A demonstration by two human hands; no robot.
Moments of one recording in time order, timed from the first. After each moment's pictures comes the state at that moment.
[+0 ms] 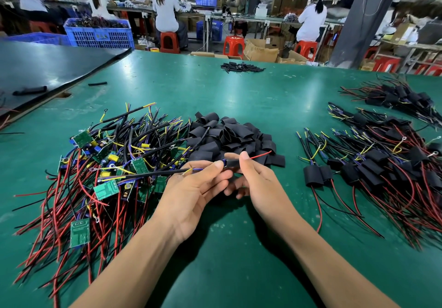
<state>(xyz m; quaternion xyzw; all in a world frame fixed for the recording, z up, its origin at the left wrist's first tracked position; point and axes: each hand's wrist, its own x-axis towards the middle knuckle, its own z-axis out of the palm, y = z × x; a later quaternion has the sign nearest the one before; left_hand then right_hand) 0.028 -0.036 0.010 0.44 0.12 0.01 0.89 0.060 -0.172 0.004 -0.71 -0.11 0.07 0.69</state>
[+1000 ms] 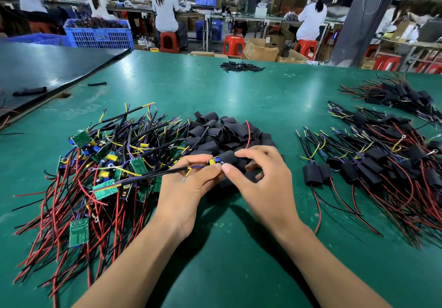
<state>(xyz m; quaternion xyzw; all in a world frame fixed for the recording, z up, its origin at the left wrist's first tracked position) 0.026 -0.038 0.009 0.48 0.08 0.12 0.87 0.057 -0.181 0.000 -0.83 -0.15 -0.22 0.50</state>
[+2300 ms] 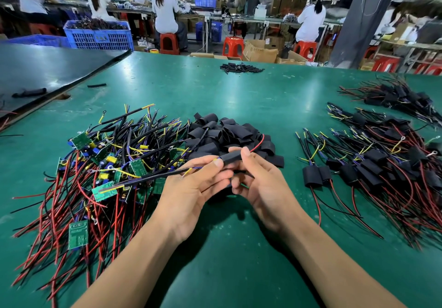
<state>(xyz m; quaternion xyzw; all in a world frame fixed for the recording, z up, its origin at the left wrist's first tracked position) 0.024 -0.038 0.019 0.44 0.10 0.03 0.89 0.060 -0.176 0.014 -0.53 -0.07 0.13 0.83</state>
